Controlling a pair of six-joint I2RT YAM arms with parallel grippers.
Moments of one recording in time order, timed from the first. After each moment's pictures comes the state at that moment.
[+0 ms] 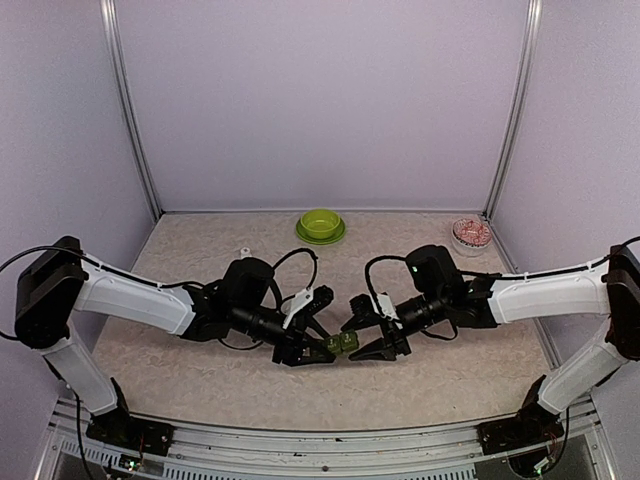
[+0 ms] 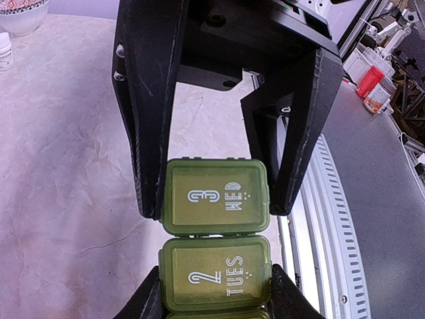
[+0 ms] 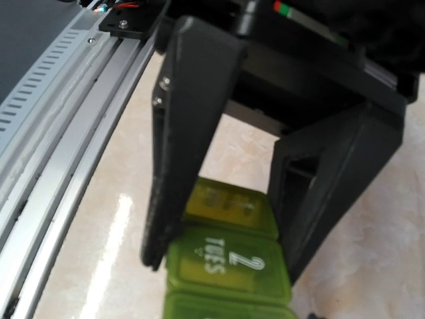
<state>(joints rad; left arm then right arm) -0.94 1.66 0.81 0.31 0.69 0.05 0.84 1.47 0.76 0.07 -0.77 -0.59</state>
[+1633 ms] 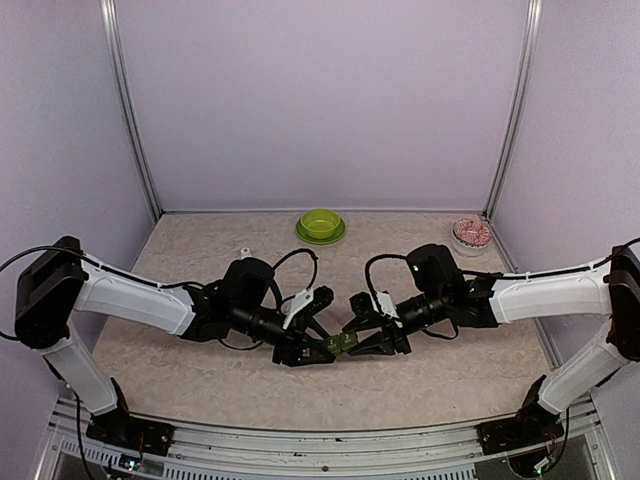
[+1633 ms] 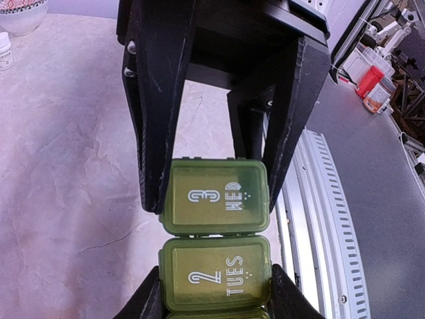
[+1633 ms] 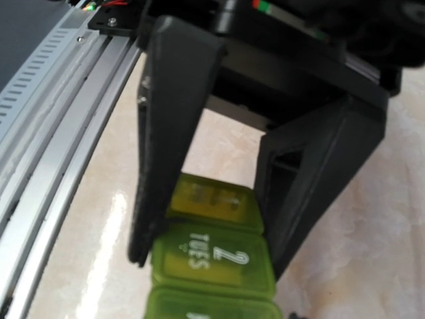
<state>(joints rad) -0.94 1.66 0.81 0.31 0.69 0.05 0.84 1.46 0.76 0.06 -0.74 -0.58</state>
